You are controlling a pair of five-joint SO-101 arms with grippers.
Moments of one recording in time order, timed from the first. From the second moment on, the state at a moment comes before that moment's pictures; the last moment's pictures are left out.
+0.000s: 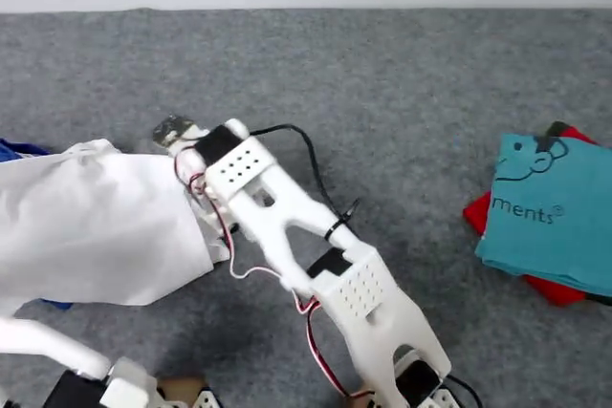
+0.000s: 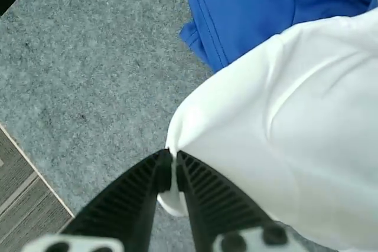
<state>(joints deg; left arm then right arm) -68.9 -19.3 9.6 83.6 -12.4 -45.5 48.3 -46.2 94.1 6.4</state>
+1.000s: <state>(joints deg) -52.7 -19.3 9.6 84.9 -12.4 -11.2 51.1 -78.7 74.9 31.3</state>
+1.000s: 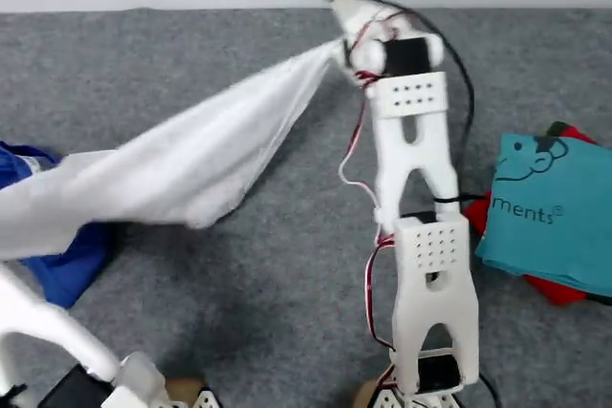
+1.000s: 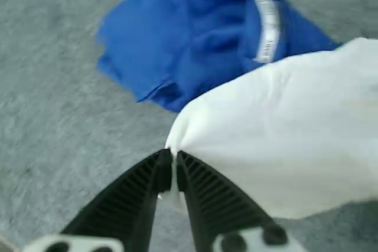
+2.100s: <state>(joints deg) -46.7 -19.3 13.3 80.7 -10.4 -38.3 27.3 -34.2 100.5 25.9</state>
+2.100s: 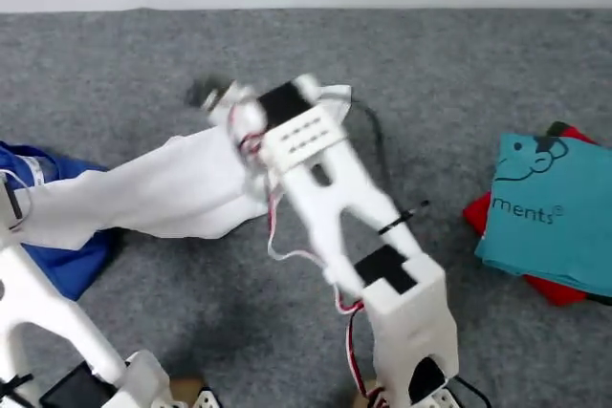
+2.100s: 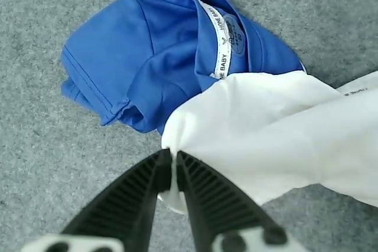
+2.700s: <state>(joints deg) -46.7 -19.3 13.3 80.7 -10.4 -46.2 43.6 -31.1 79.8 25.7</state>
